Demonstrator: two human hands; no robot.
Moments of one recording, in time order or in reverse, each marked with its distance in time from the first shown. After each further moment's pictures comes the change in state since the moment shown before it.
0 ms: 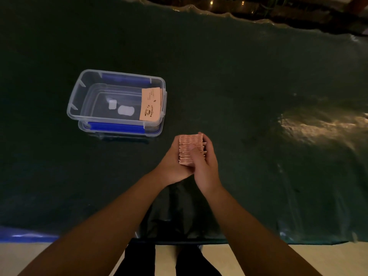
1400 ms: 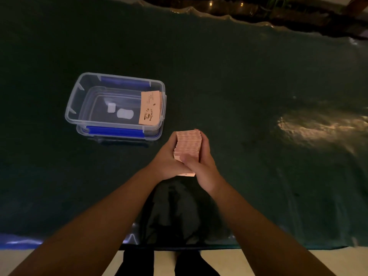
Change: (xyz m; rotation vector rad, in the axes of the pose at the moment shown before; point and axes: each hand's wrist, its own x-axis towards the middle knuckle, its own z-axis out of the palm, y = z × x) left_hand 0.011 0.005 -0.028 -0.026 -0.023 0.018; right_hand 0.018 -0.007 -0.009 -0.137 -0.265 -0.033
